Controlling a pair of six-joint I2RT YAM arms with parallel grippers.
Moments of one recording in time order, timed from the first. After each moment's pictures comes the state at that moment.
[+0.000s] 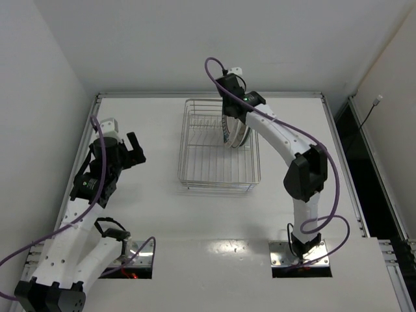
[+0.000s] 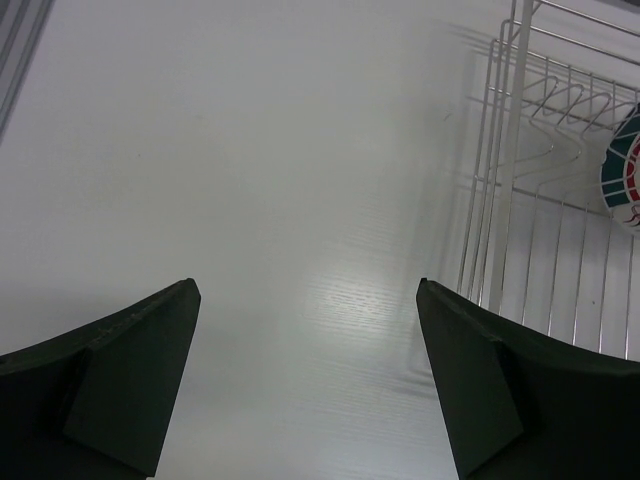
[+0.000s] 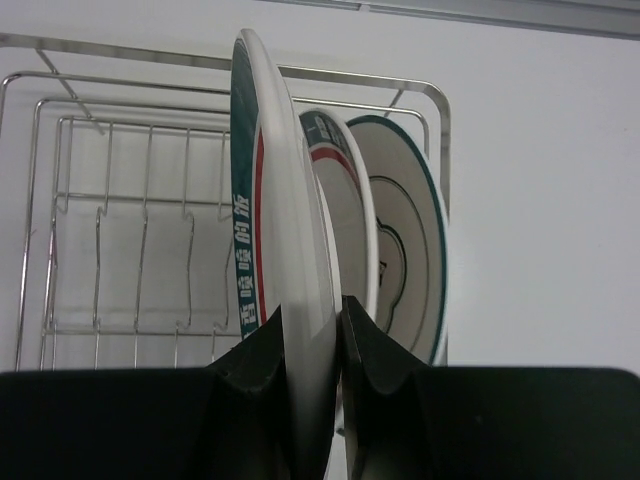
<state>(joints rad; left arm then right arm) -0.17 0.79 0.84 -0.52 -0.26 -0.35 0.55 1.98 1.91 -0.66 0.56 0.25</state>
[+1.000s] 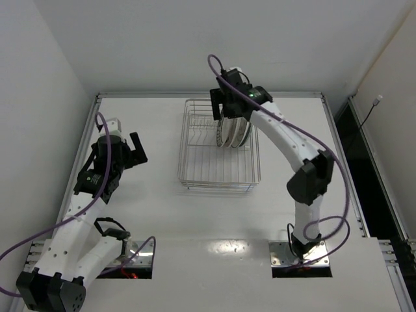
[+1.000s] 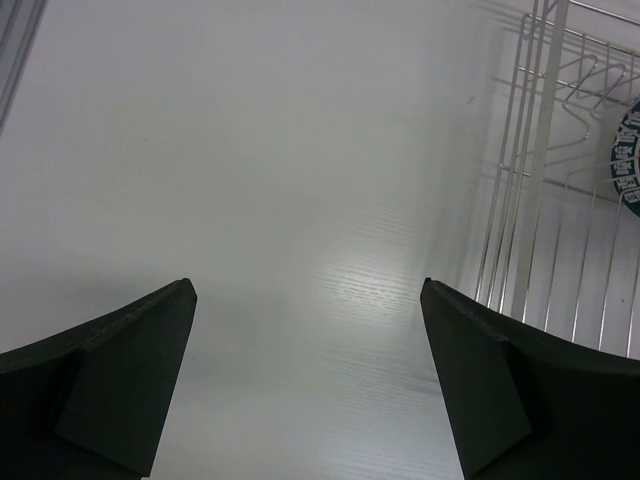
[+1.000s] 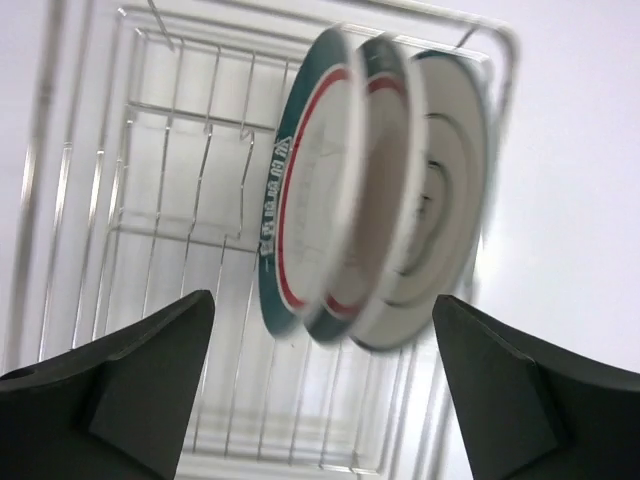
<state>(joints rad) -0.17 0.84 0.83 -0.51 -0.27 -0.35 0.57 2.01 2.02 -0.85 0.40 0.29</state>
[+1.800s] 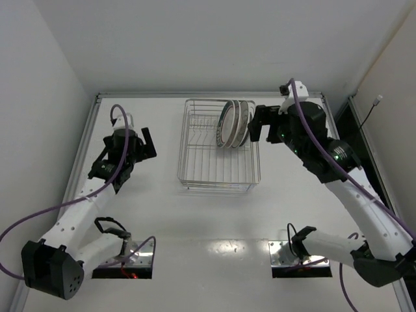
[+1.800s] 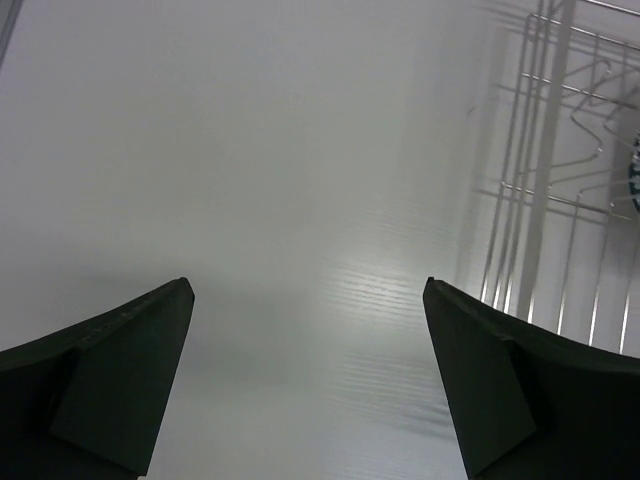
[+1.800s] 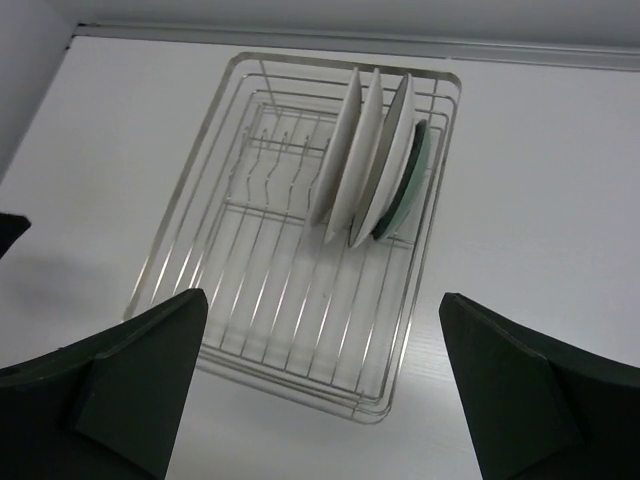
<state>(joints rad) -0.22 1.01 0.84 -0.39 -0.35 -0.36 0.56 1.09 1.39 -0.66 0.24 0.27</state>
